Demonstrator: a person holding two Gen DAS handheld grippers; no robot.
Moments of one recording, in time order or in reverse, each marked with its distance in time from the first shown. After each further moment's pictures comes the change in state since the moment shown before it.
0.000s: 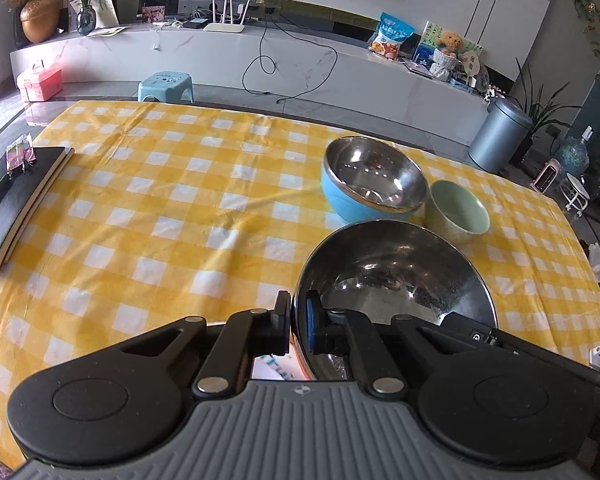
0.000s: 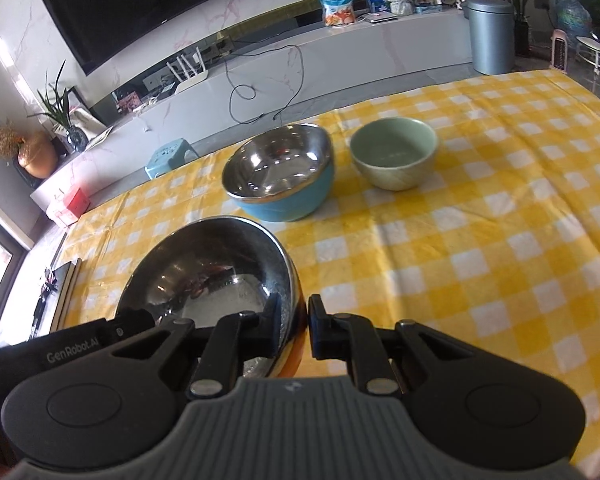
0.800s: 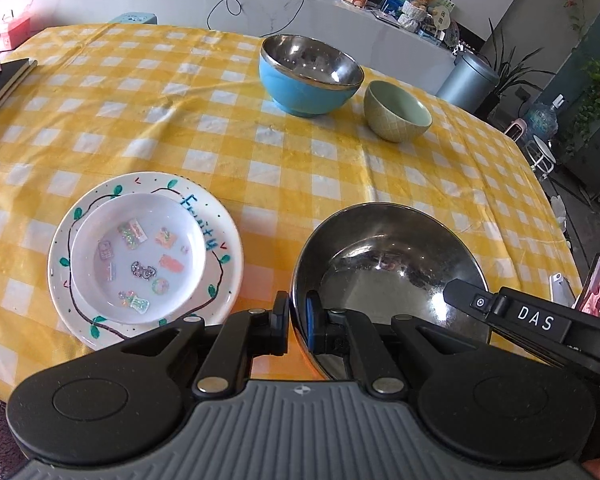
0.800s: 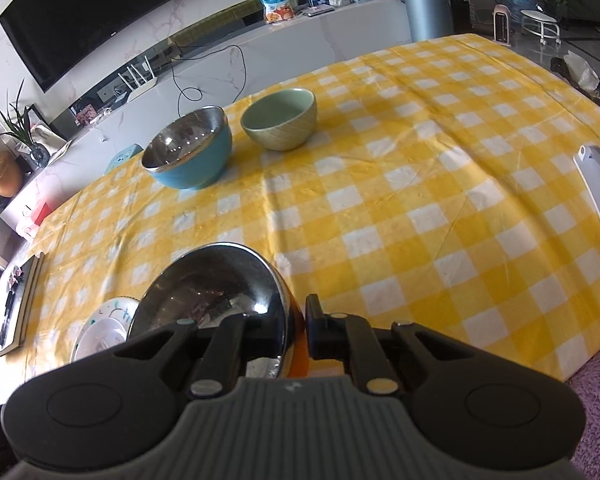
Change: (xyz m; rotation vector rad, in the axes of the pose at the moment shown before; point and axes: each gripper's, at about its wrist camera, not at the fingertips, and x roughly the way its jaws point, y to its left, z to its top) left arm 0.003 -0.031 -0.078 -0.024 0.144 -0.114; right arm -0.042 -0.074 -0.050 0.089 0.011 -0.097
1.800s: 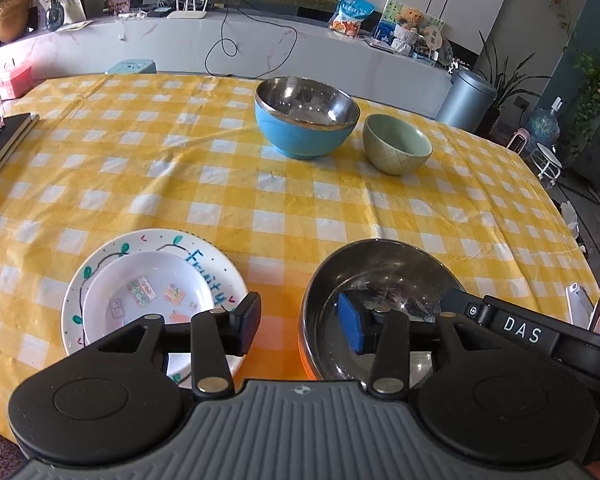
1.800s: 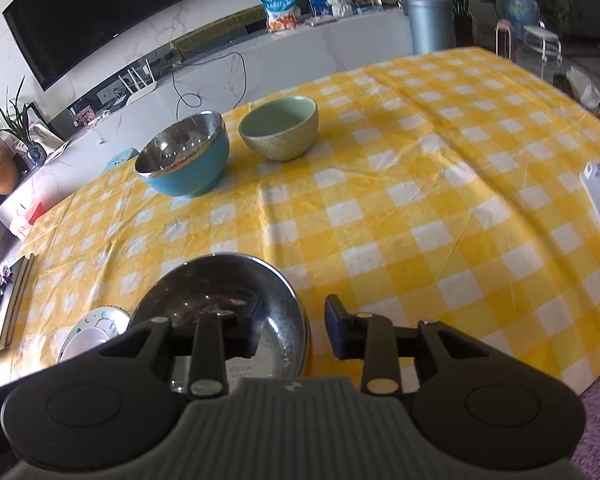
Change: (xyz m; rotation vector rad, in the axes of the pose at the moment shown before) left arm -0.007 -0.011 0.009 0.082 -0.122 0.057; right arm 0.009 0.005 0.003 -0.047 -0.055 -0.021
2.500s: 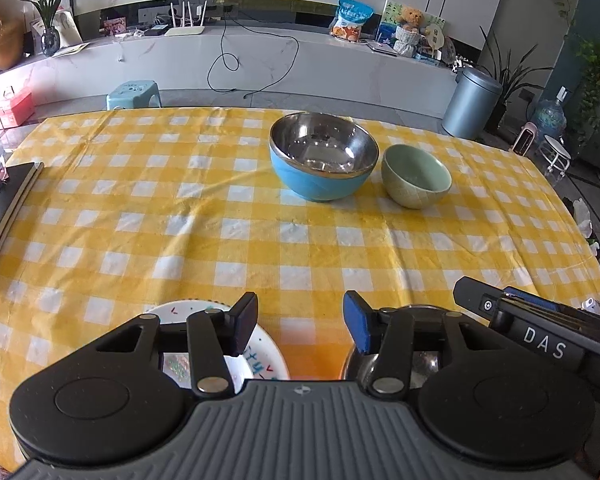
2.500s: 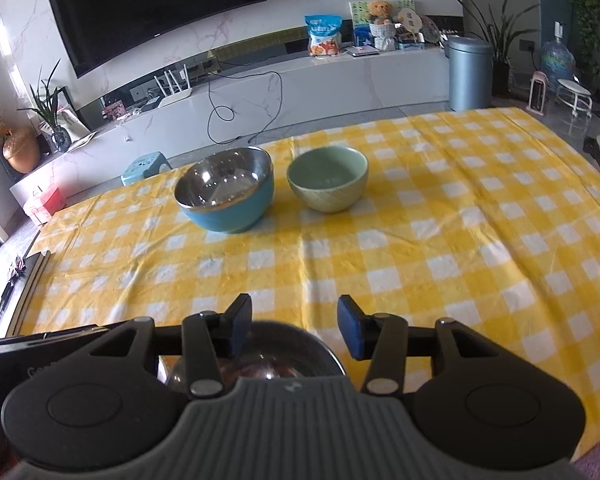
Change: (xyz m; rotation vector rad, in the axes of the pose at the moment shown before) left arm 0.005 0.012 0.053 0.058 -0.003 0.035; right arm 0.002 0.035 0.039 -0.137 -0.053 0.043
